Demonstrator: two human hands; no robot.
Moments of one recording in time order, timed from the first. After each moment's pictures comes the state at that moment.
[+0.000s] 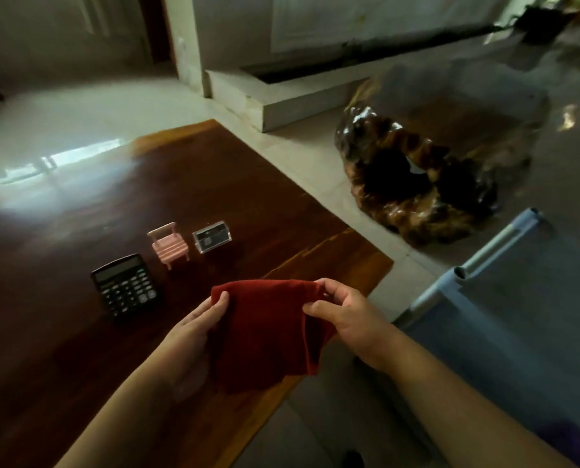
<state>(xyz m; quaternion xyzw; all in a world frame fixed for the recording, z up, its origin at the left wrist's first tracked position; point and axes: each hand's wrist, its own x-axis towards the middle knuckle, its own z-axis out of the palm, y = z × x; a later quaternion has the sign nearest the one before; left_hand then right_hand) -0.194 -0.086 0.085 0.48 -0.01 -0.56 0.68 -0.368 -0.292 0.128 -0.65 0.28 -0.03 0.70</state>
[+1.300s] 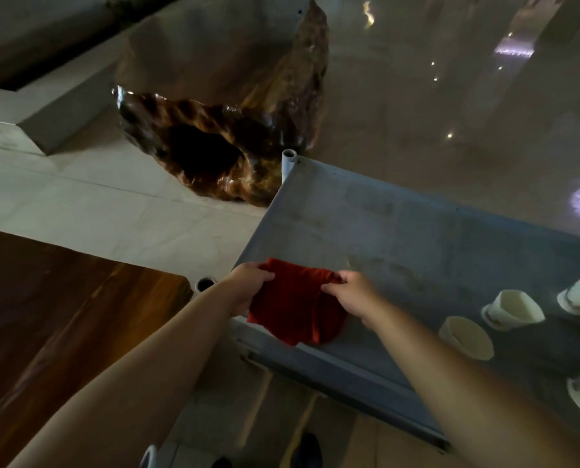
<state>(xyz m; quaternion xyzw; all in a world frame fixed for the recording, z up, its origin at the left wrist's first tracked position) -0.516 -0.635 0.045 0.69 -0.24 -0.61 0.30 -0.738 -0.658 0.019 -0.52 0.65 -0.19 0.51</state>
